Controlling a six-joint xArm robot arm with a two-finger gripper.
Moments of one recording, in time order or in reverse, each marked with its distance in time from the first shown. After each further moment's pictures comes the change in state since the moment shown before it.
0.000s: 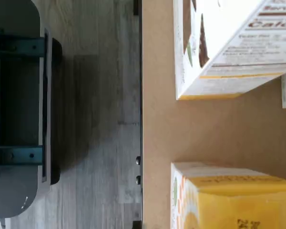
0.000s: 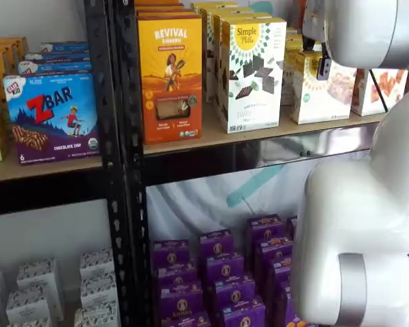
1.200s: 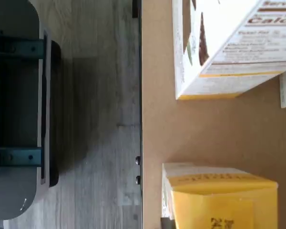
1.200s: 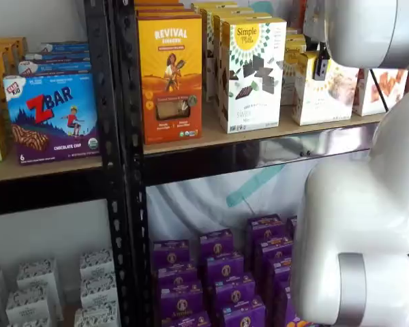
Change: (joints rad) arm -0.011 0.000 -0.002 0.012 0.002 -0.009
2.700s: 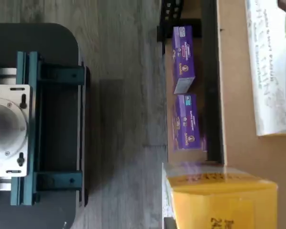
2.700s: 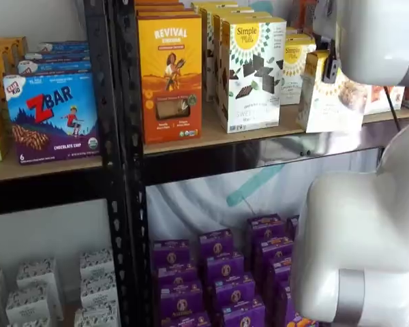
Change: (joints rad) arm -0.049 -0.226 0.174 0.047 0.089 -0.031
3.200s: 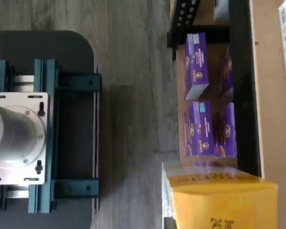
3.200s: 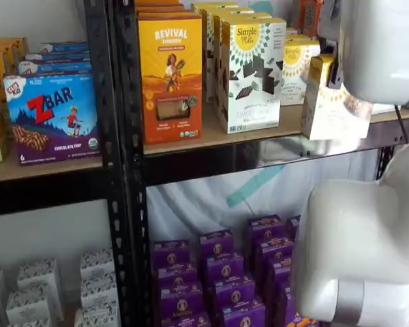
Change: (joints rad) arm -0.018 -0.107 0.082 0.009 0.035 -0.013
